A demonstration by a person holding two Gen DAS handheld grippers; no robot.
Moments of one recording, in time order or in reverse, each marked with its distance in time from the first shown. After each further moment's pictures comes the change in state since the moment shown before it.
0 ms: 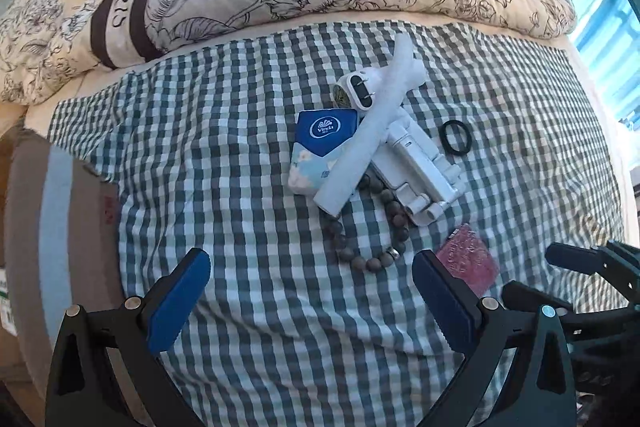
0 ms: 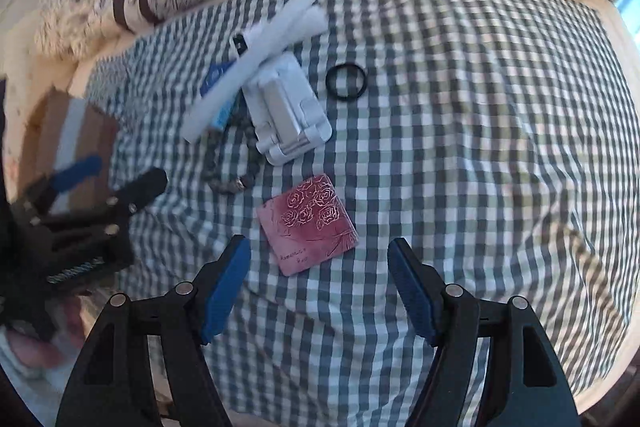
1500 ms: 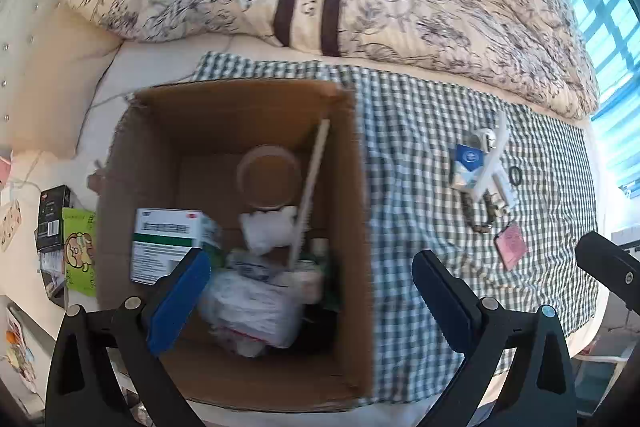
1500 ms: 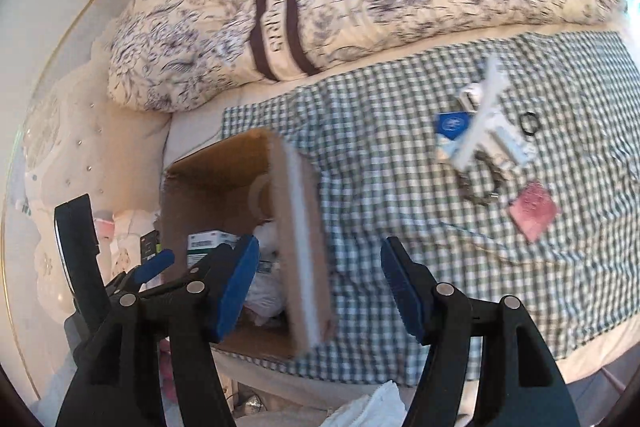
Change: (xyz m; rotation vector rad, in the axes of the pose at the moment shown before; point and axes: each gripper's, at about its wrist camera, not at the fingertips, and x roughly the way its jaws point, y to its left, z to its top) left arm -0.139 0.218 -0.040 -0.188 -0.005 -0.001; right arm -0.122 0.229 0.007 0.242 -0.208 0.180
